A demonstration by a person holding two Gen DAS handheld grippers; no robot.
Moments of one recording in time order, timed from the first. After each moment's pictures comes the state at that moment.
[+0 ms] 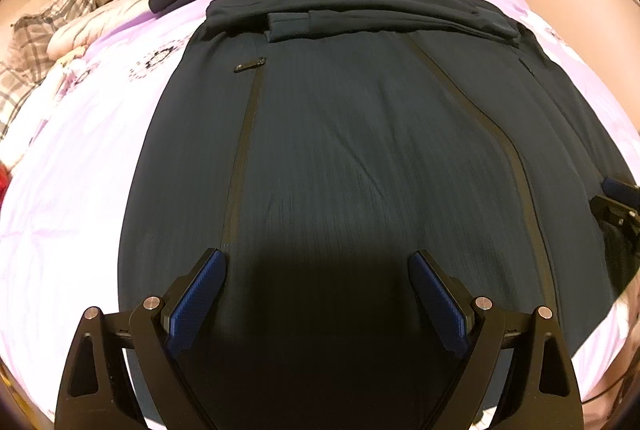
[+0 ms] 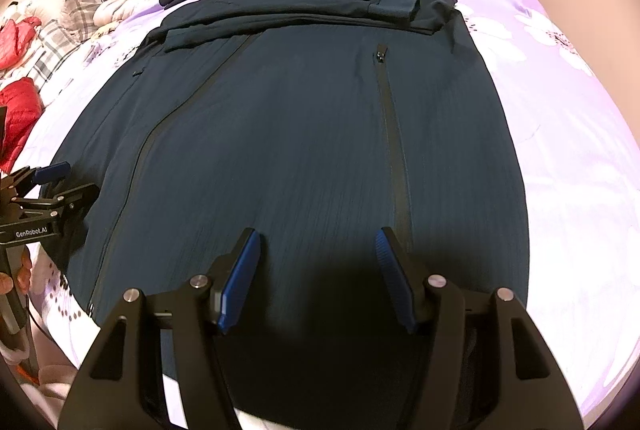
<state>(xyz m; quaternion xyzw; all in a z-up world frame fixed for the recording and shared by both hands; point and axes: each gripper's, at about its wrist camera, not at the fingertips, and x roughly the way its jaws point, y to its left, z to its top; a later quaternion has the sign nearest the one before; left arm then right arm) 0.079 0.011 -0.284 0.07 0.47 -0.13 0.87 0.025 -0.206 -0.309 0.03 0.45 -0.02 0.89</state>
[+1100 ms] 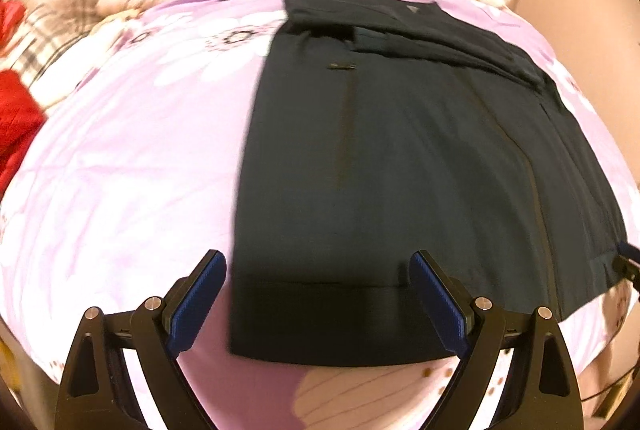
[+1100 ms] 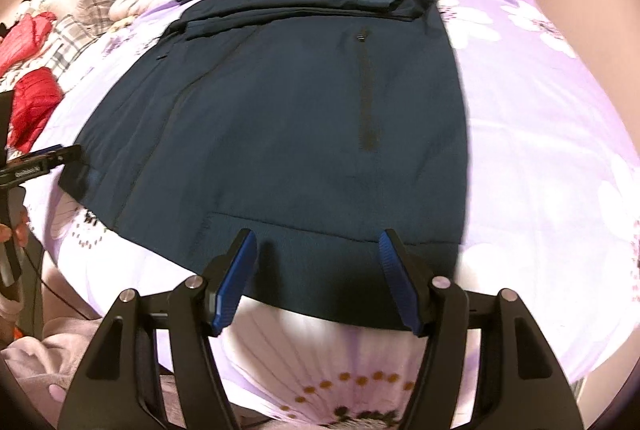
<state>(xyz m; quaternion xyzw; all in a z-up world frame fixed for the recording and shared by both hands) 0.050 0.088 -0.261 0.00 0.47 -0.08 0.88 -0.042 -0.223 -0.296 0.04 0.46 0.00 0.89</state>
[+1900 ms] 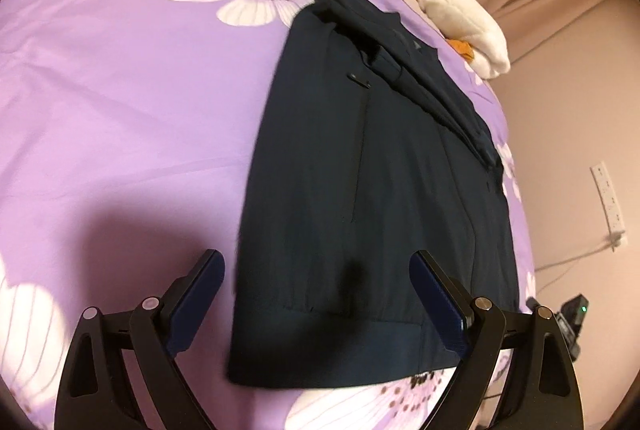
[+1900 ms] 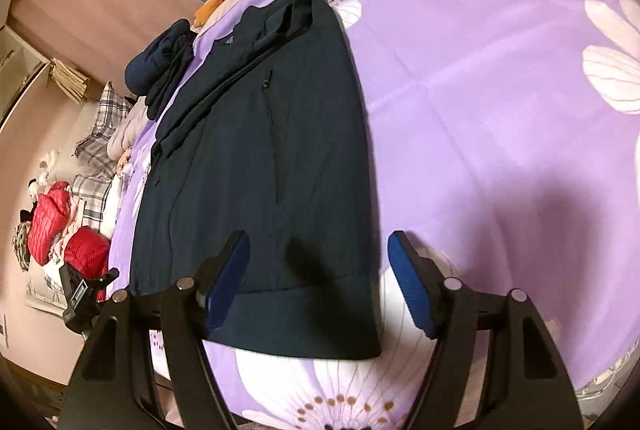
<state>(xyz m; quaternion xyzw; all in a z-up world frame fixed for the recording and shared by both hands) 0.080 0.150 -0.277 -0.25 0.50 -0.18 0.81 -0.050 -0.321 -0.306 0.33 0.41 -0.02 0.85</state>
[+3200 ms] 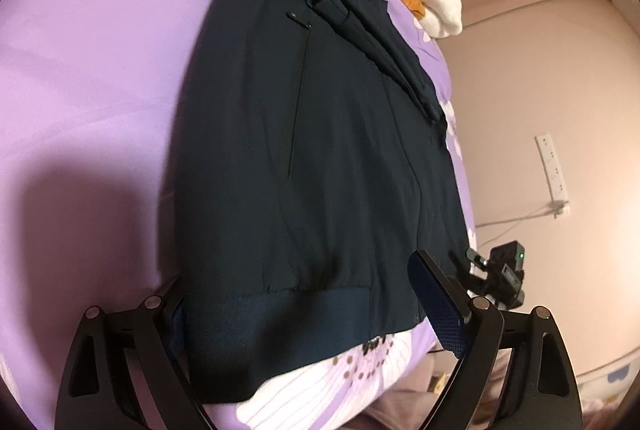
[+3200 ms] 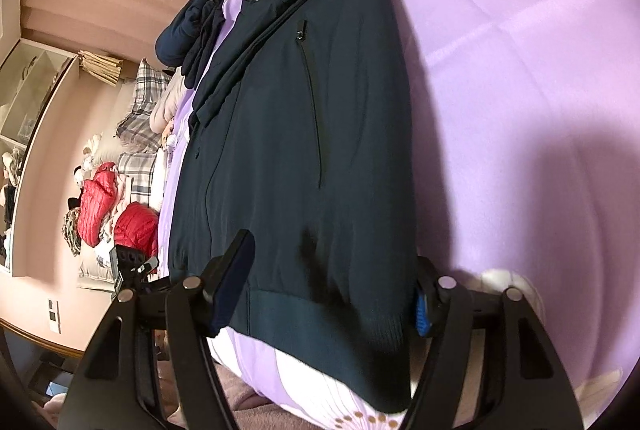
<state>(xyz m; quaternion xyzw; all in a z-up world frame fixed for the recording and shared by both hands) 0.082 0.140 -0.291 -0.29 0.54 -0.31 0.72 -0.020 -0.309 -0.326 0.39 0.45 0.10 0.80</state>
